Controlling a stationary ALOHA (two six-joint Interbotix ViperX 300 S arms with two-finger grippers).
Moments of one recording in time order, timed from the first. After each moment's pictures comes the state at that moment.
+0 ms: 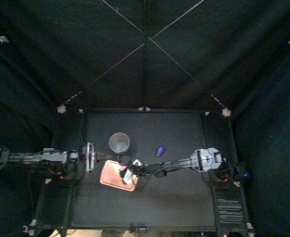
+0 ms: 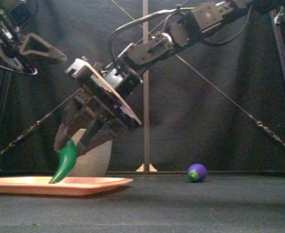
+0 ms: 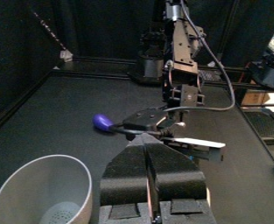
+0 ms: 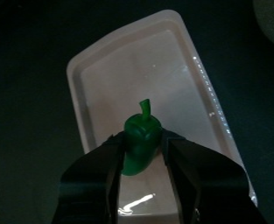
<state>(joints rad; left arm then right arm) 0.09 -0.96 1.23 -0.03 -0.14 0.00 0.04 0.49 0.02 -0.29 0.30 0.91</state>
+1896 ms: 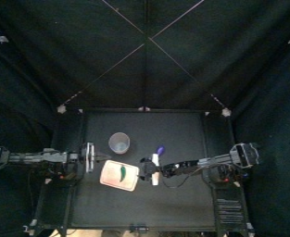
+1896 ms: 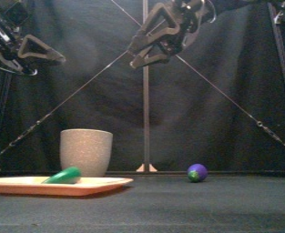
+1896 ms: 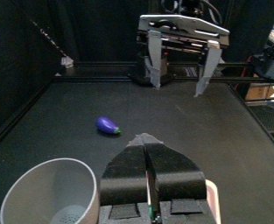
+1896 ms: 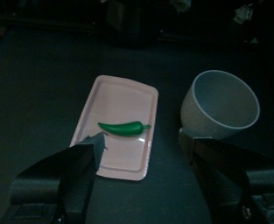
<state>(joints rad) 0.09 -0.96 1.25 0.04 -0.18 0.00 0.10 -0.11 0.49 -1.01 0.18 0.92</state>
